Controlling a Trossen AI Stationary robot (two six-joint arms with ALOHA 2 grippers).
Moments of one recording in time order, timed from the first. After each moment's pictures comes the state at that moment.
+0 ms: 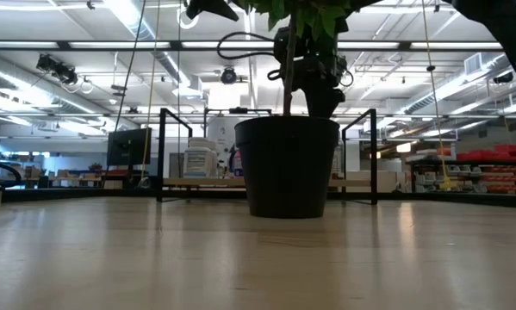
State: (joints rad) left arm 0.40 1.57 1.92 -0.94 -0.03 -0.20; right arm -0.49 1.97 1.92 -1.40 -0.10 0.09
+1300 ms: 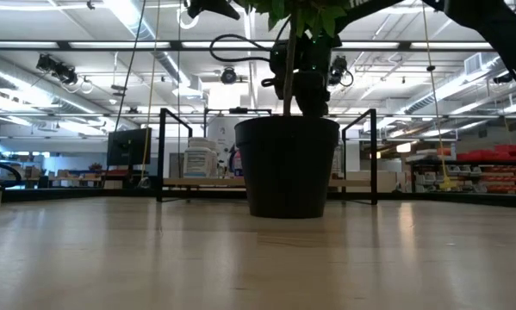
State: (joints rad) left arm 0.40 1.57 1.92 -0.93 -0.03 -0.19; right arm -0.52 2.02 1.92 -1.31 -0.14 -0.21
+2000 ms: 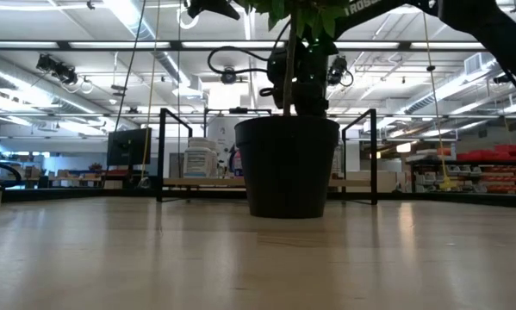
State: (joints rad) left arm 0.40 1.57 1.92 -0.93 -0.03 -0.19; right arm -0.53 2.06 1.92 -1.31 -0.10 -0.23
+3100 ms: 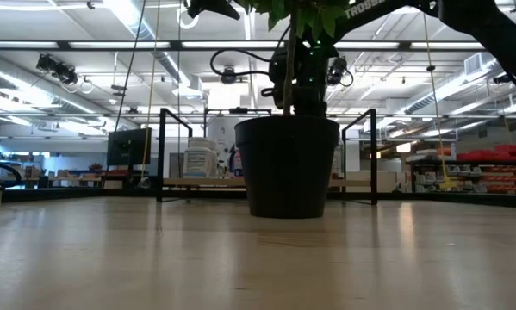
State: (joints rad) left arm 0.40 1.57 1.92 -0.92 -0.03 -0.19; right arm -0.56 2.06 1.92 -1.26 -0.09 -0.21
